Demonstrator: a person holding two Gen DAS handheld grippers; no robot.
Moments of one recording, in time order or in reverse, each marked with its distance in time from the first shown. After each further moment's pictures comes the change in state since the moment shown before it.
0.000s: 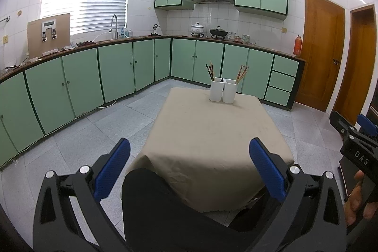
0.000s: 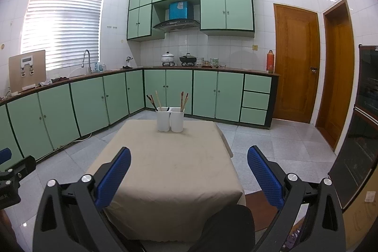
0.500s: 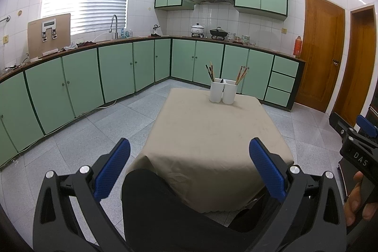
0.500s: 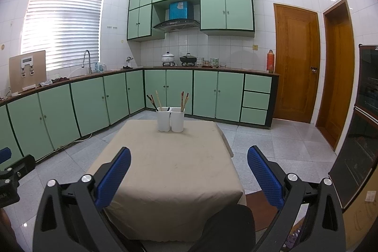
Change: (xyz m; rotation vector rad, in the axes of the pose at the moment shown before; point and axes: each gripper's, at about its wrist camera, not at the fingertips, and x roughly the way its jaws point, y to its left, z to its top) left arm -0.001 0.000 0.000 0.000 -0.001 0.000; right arm 0.000 -0.002 0.003 0.002 -0.001 0.001
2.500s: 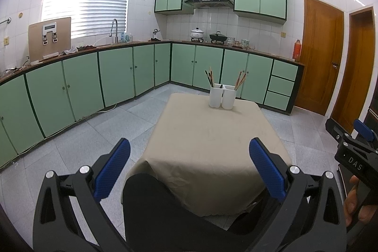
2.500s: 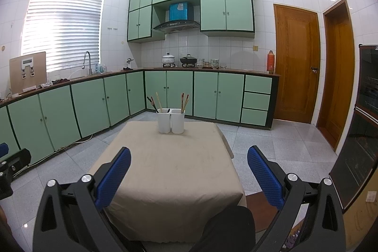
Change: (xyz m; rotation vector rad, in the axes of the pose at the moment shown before) left arm -0.008 -0.011 0.013 -0.001 -0.024 0.002; right arm 0.003 0.002 -0.003 0.001 -0.004 0.004
